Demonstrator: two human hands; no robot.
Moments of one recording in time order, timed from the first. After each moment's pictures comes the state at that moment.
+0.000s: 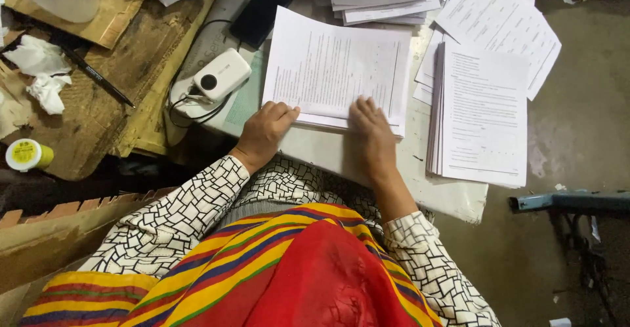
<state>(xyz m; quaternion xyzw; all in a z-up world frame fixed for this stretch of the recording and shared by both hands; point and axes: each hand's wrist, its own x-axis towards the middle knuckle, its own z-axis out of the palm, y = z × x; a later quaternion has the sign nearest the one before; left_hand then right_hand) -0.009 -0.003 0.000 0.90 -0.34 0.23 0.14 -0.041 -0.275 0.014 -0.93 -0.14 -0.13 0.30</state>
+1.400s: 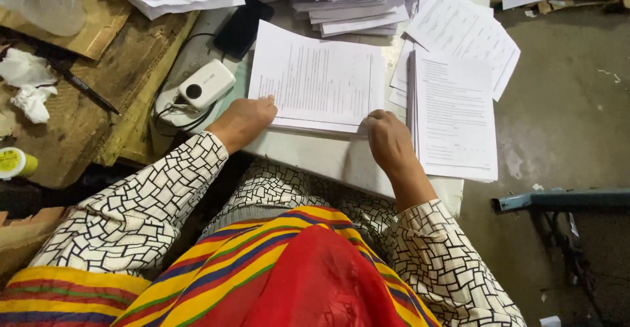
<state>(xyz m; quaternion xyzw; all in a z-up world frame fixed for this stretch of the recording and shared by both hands) 0.020 0.008 0.046 0.89 -0.43 0.13 -0.01 -0.052 -0.311 0.089 -0.98 -0.13 -0.12 0.01</state>
